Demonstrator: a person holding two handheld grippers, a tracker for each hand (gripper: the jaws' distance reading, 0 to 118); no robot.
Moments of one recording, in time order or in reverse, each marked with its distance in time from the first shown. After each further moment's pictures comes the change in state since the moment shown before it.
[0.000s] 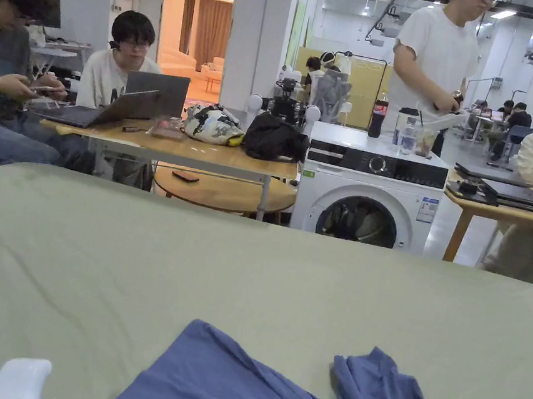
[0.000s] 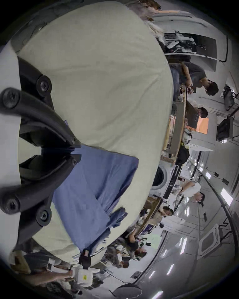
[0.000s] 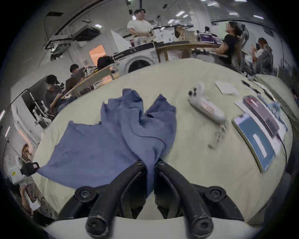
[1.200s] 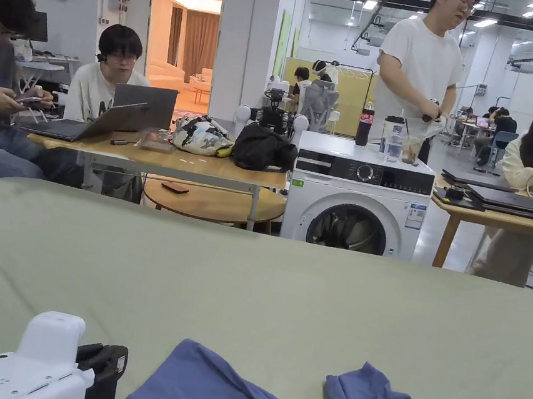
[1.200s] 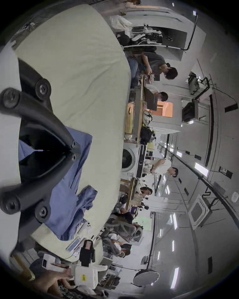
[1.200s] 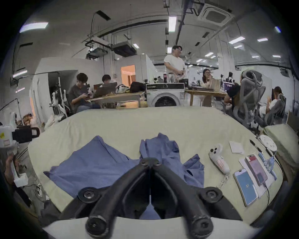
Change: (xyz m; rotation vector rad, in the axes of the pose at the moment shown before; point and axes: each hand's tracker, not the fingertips) left arm 0.078 0.036 0.062 0.289 -0.069 -0.163; right arm -0.097 0.019 0.057 0.317 0.111 0.338
